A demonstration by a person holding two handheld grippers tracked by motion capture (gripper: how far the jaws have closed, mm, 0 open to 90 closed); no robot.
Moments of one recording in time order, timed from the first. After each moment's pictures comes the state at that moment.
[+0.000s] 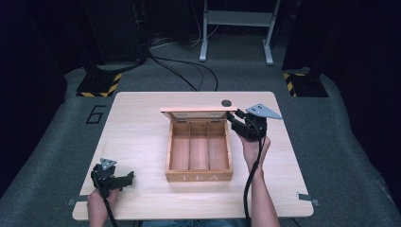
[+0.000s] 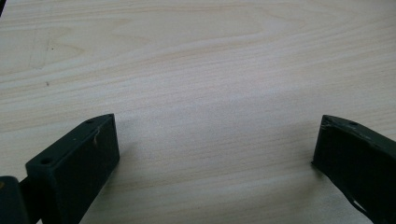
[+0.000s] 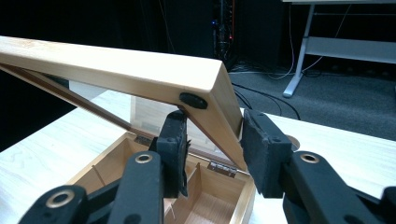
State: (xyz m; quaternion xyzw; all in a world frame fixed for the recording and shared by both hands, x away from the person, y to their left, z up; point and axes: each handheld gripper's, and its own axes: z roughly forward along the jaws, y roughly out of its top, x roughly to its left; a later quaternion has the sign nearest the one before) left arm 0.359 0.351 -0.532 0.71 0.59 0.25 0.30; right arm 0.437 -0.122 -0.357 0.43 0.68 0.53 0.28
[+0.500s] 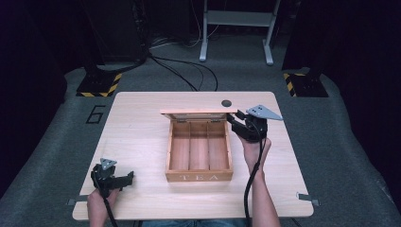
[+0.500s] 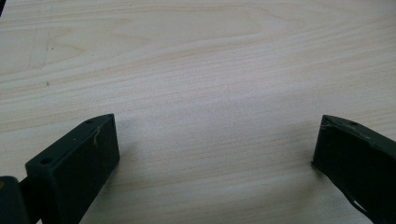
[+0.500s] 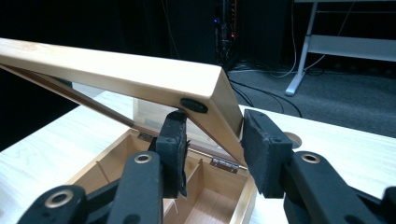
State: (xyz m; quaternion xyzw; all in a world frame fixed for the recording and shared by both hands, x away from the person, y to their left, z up) left arm 0.360 0.351 -0.532 0.71 0.59 0.25 0.30; right arm 0.432 -0.123 -0.358 0.42 0.68 0.53 0.27
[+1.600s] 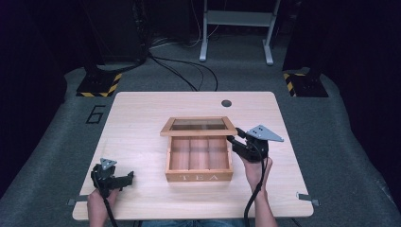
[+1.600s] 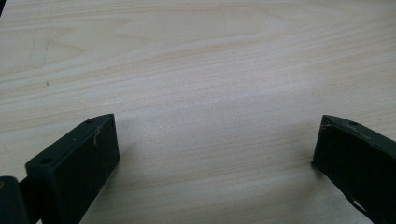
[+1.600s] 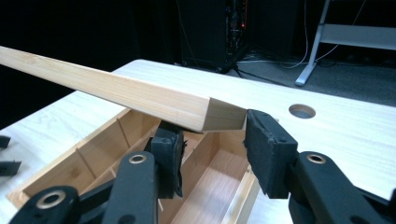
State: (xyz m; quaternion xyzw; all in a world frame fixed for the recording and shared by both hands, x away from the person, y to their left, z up) left arm 0.360 0.350 -0.532 0.71 0.59 0.25 0.30; right arm 0.391 -0.128 -0.395 0.41 0.70 0.53 0.25
